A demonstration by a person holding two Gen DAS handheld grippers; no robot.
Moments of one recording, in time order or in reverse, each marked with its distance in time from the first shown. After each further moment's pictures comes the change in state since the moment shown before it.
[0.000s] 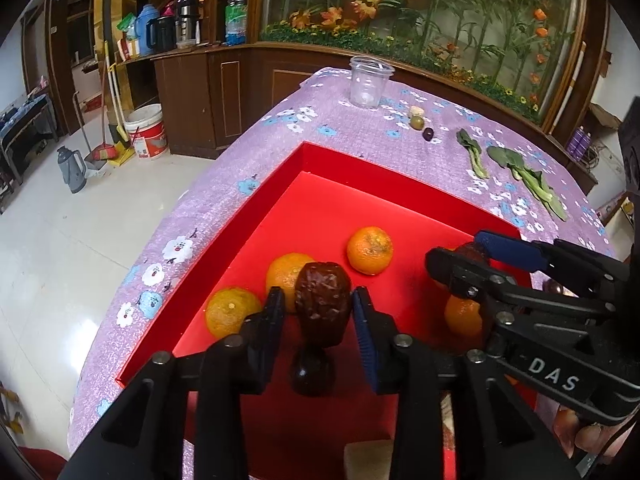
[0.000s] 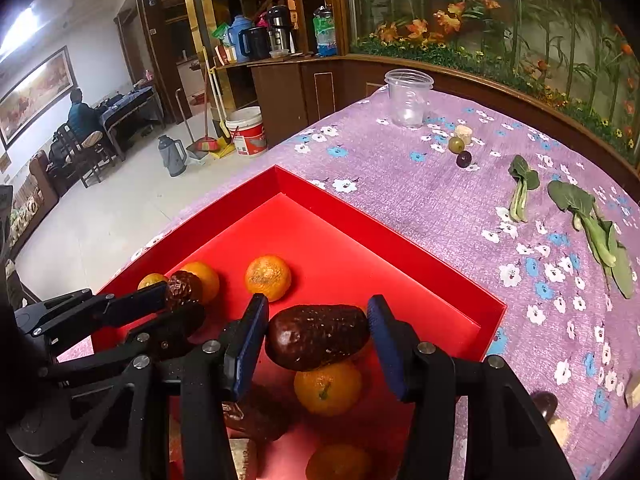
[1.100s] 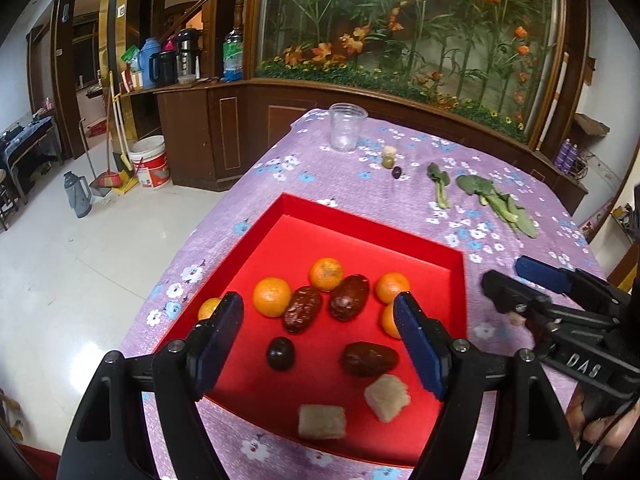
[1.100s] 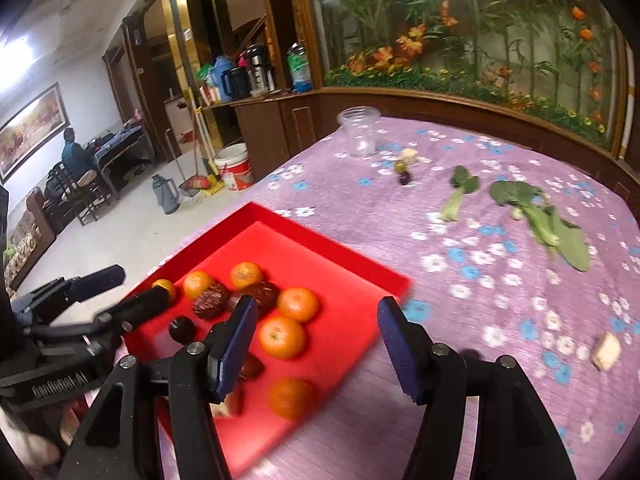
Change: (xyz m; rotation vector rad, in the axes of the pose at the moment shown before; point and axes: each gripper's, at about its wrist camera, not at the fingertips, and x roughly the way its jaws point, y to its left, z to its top) left arm -0.077 -0.032 0.002 0.035 -0.118 -0.010; right arm -0.100 -0.044 -0.033 0.090 -0.137 -0.056
